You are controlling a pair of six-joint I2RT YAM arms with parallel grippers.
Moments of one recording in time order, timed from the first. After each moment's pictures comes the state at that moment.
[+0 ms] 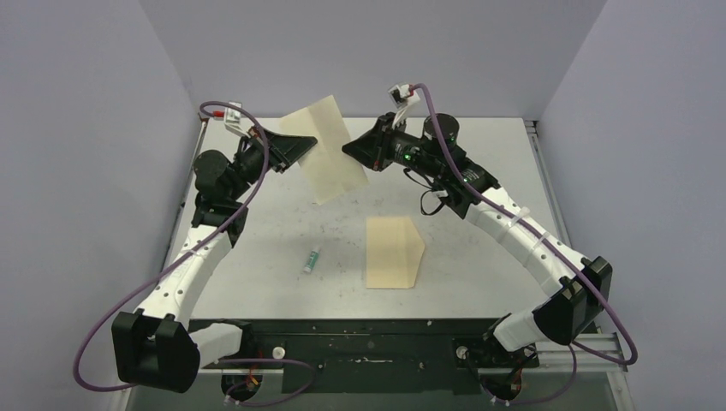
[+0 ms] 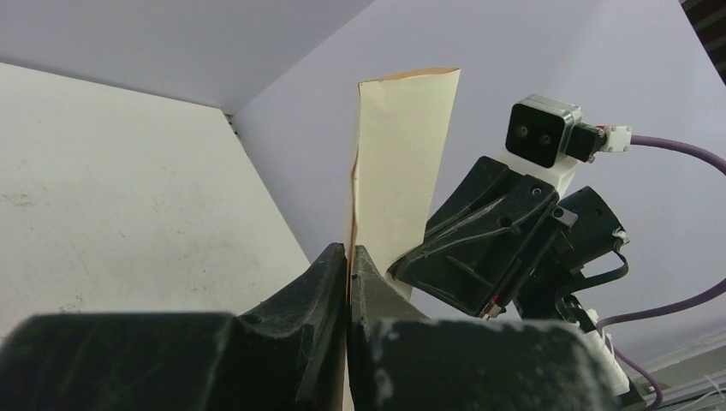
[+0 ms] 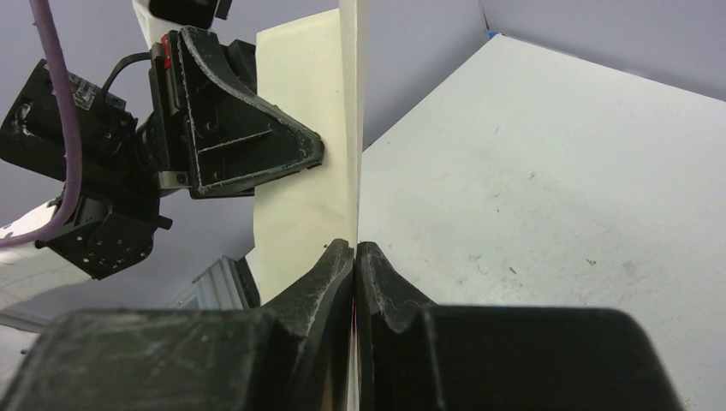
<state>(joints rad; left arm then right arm) -0.19 1.17 0.94 0.50 0.58 -1.14 0.66 1.45 1.44 -0.03 -0.41 0.47</state>
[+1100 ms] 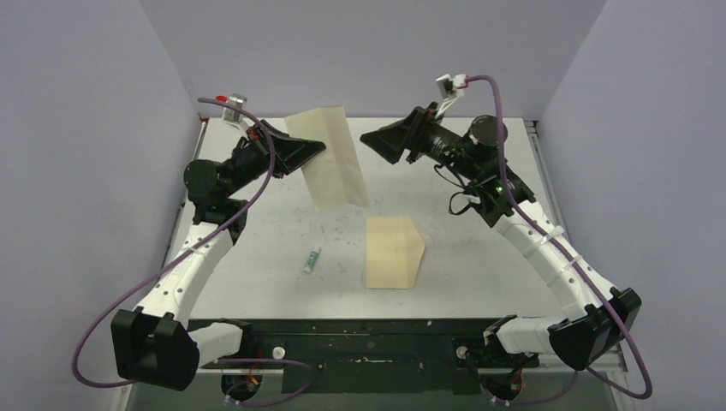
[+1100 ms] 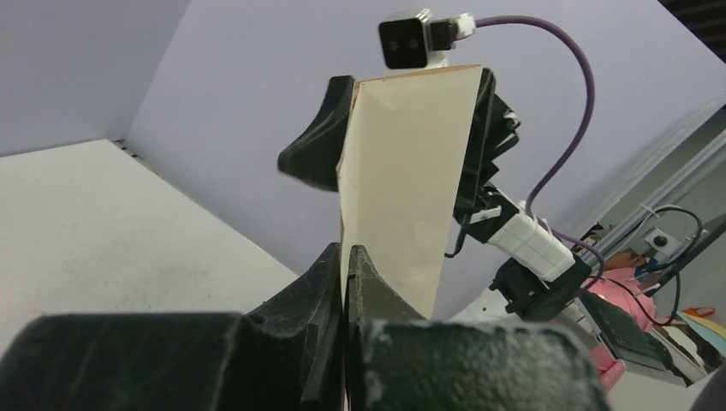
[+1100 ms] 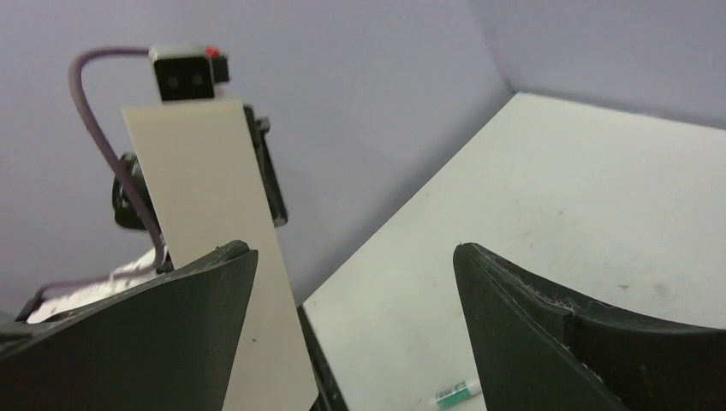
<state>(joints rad) -0.20 1.18 0.96 0.82 0.83 -1.18 0.51 1.27 1.36 0.06 -0.43 0.68</state>
